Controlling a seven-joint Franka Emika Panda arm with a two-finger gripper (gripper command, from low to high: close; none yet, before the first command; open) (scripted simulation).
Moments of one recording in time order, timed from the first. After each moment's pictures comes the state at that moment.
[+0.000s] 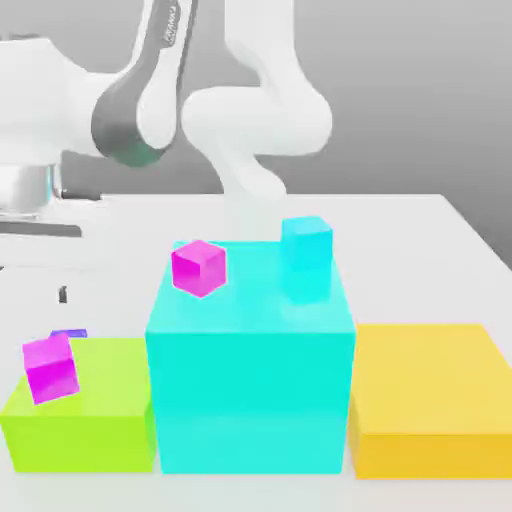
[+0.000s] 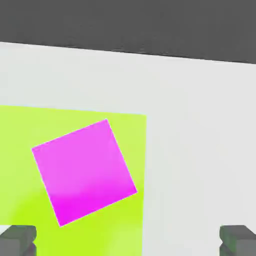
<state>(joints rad) -0.20 -0.07 -0.61 -2.73 -0.03 2.76 -0.06</state>
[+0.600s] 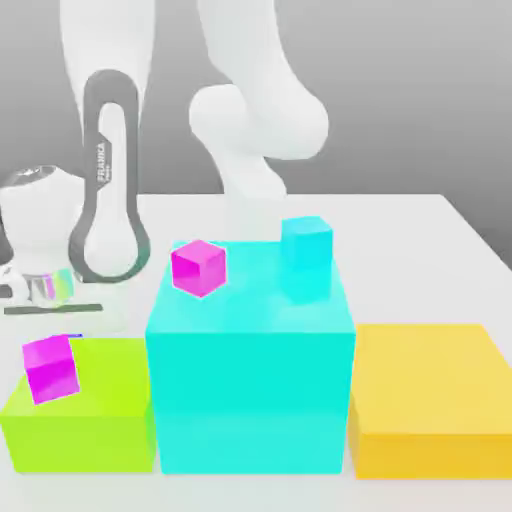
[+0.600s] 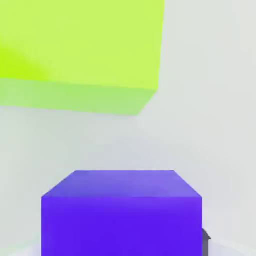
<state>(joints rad) -0.53 0.27 -0.27 -2.74 0.45 2.98 -0.53</state>
